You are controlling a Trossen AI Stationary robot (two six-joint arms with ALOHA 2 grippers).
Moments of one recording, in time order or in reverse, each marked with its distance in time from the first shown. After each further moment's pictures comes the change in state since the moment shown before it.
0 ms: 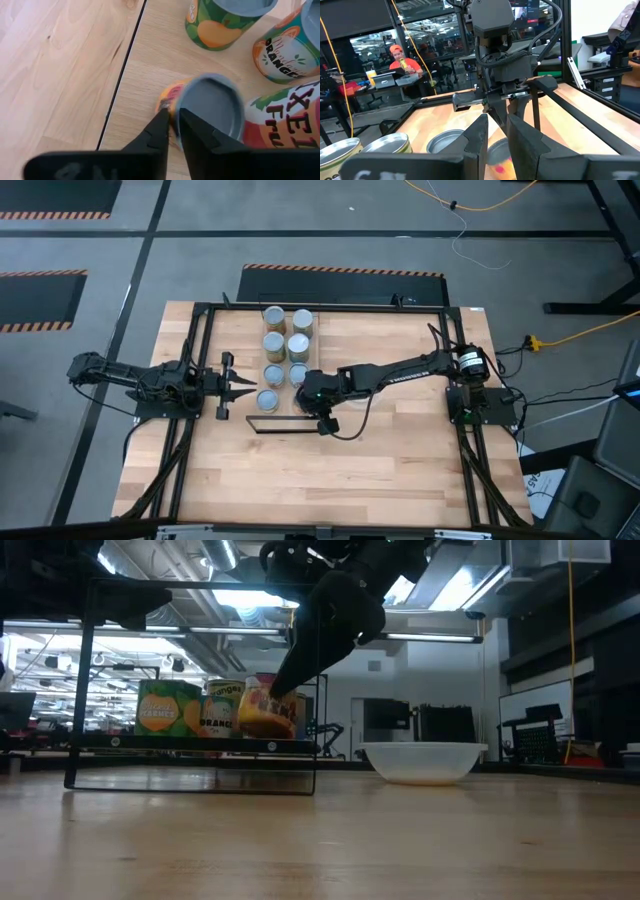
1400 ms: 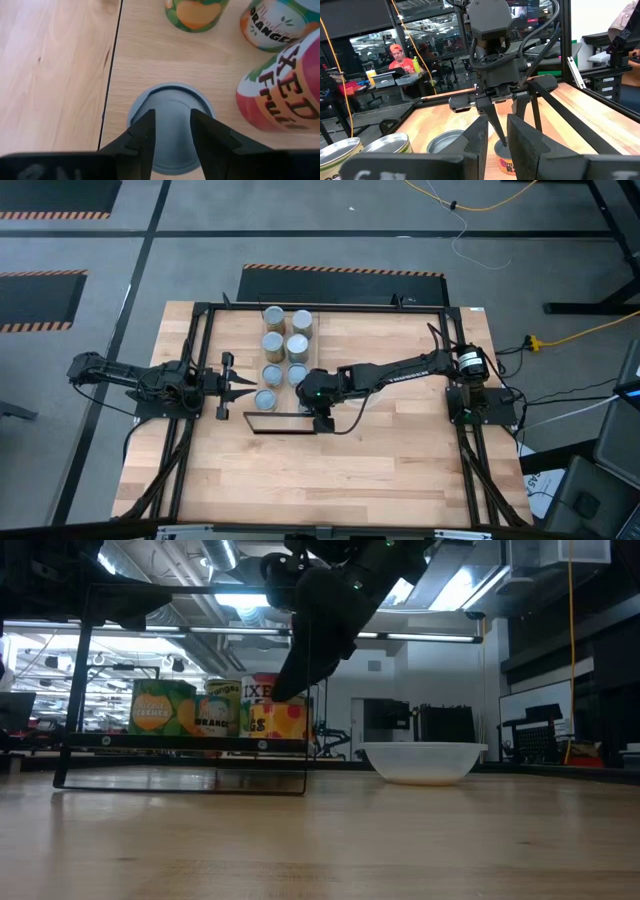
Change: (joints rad) left arm 0.000 0.000 0.000 -0.002 0.000 0.000; right arm 0.000 0.002 0.000 -0.010 0.008 0.210
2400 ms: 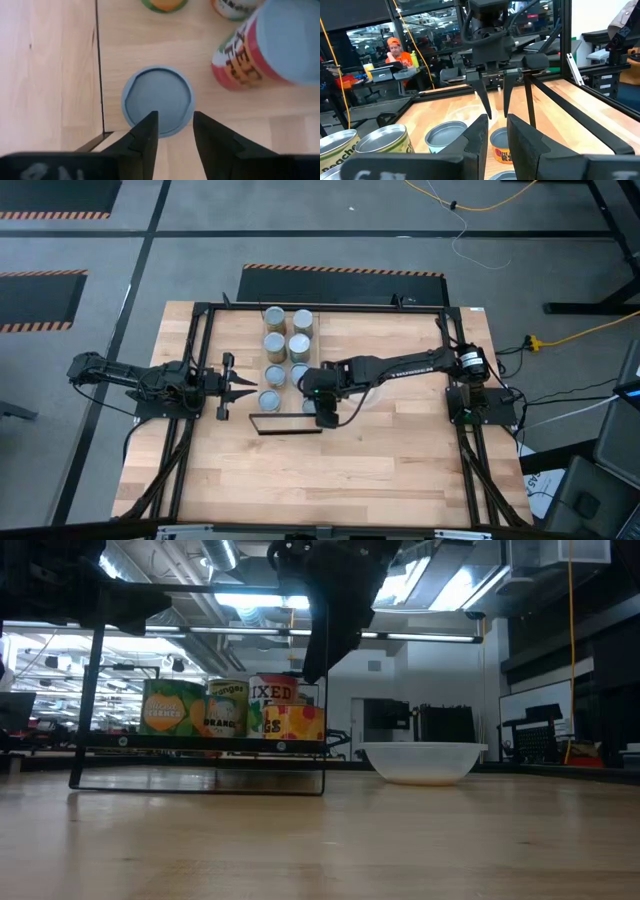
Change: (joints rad) left arm 0.000 0.000 0.000 -0.026 0.000 -0.023; right arm 0.000 -0.002 0.184 -0.373 0.088 0.109
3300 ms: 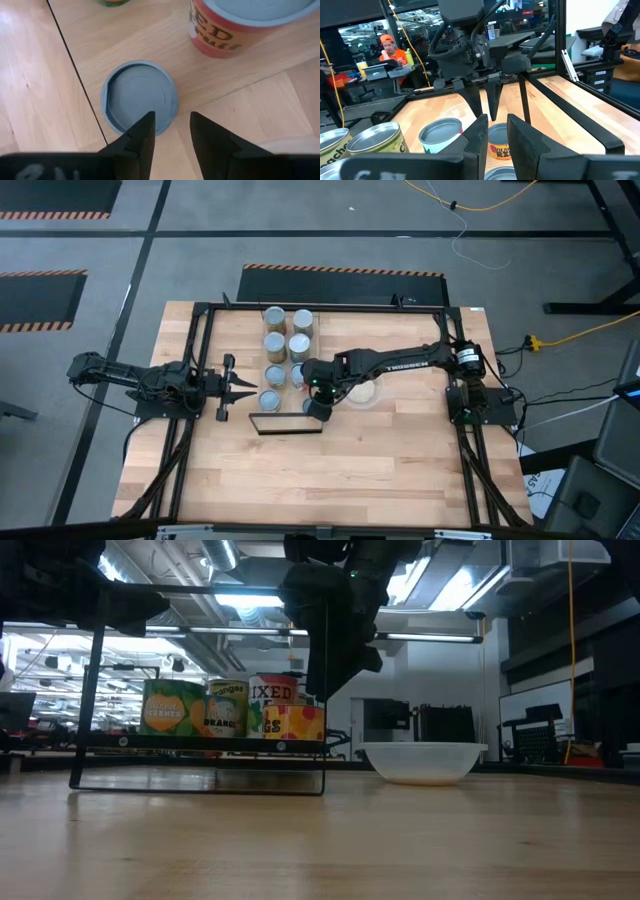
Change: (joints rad) left arm 0.000 0.000 0.000 -0.019 0.023 0.000; right arm -0.068 0.025 -0.019 -0.018 -0.080 0.338
